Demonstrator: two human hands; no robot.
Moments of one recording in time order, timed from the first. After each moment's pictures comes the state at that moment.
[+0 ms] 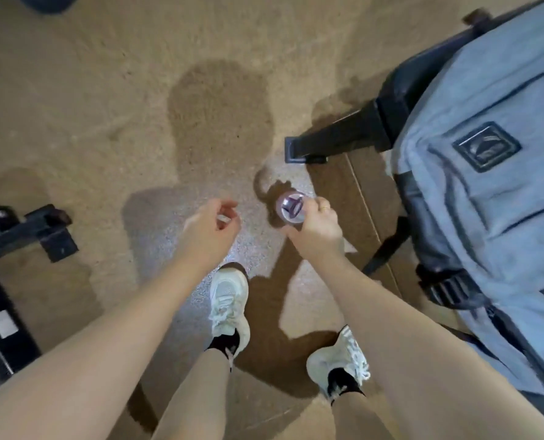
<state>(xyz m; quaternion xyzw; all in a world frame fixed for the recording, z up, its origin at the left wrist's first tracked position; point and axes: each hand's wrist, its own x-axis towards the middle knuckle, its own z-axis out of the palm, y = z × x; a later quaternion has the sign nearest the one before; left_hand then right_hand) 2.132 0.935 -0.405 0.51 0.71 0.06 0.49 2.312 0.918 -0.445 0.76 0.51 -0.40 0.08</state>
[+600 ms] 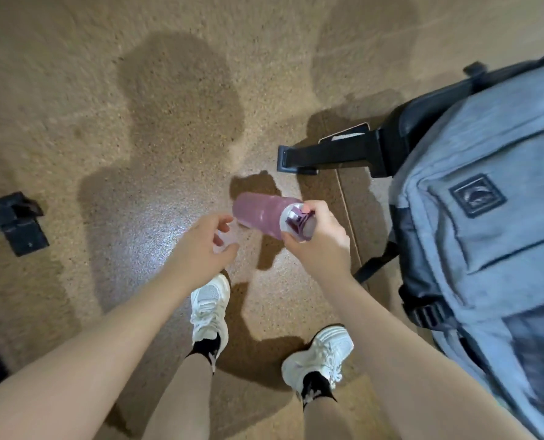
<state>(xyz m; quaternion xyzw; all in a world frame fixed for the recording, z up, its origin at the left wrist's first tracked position) 2.107 0.932 -0.422 0.55 0.64 0.01 0.53 2.308 0.927 -0.414 0.76 0.52 -0.38 -0.05</state>
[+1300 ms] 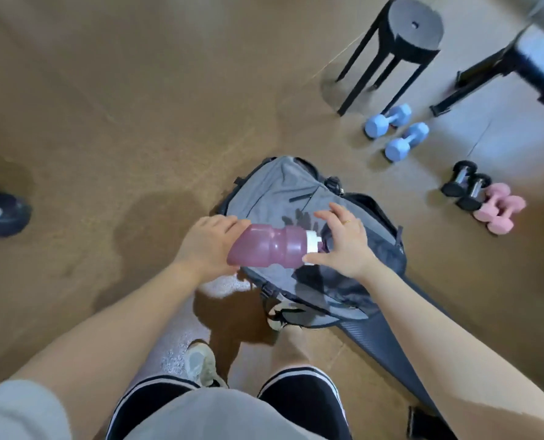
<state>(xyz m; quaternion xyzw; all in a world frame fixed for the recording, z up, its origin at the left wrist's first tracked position) 2.291 1.017 -0.110 0.95 0.25 -0.01 0.17 2.521 0.882 -0.066 0.81 0.49 -0.31 -0.08</state>
